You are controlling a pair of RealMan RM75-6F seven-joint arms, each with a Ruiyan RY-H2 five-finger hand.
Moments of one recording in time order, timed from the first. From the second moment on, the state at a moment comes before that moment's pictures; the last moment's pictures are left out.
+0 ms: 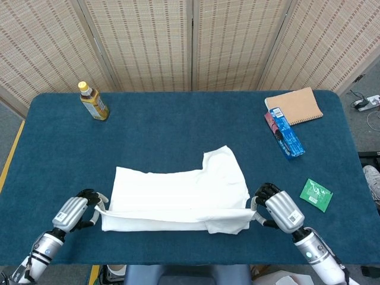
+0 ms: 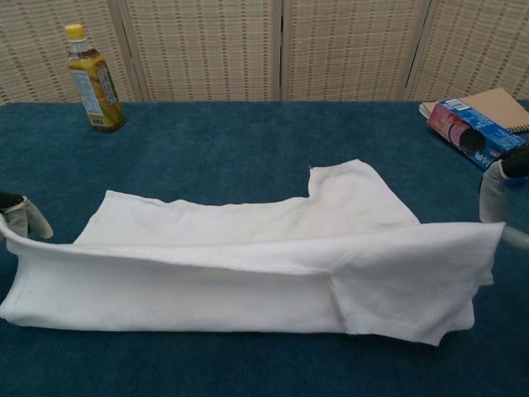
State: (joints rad) left arm -0.37 -1.26 0.04 -1.55 1.55 1.13 -0.28; right arm 0.33 -1.35 -0.07 -1.50 -1.74 1.38 0.08
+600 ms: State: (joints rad) left arm -0.53 -1.36 -0.08 -1.41 1.37 0.91 -0.17; right arm 0.38 -1.42 0.02 -1.46 -1.62 1.27 -0.04
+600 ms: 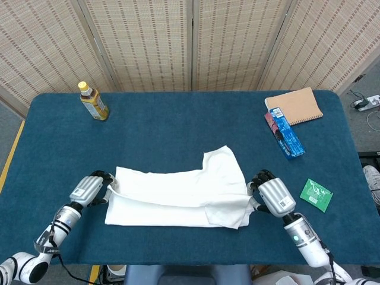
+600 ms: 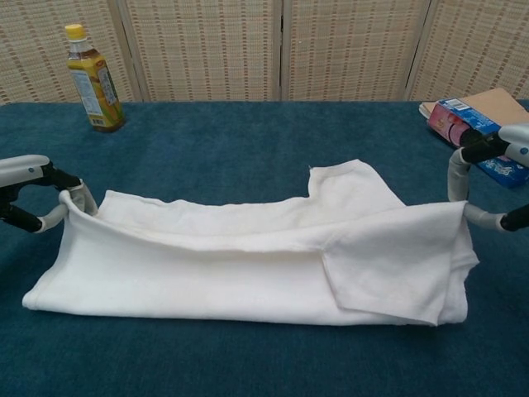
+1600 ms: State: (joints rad) left arm -0.65 -1.52 -0.17 -1.19 1.17 0.80 -0.07; right arm 0.46 -1.55 0.13 -1.32 -1.50 1.22 -0.11
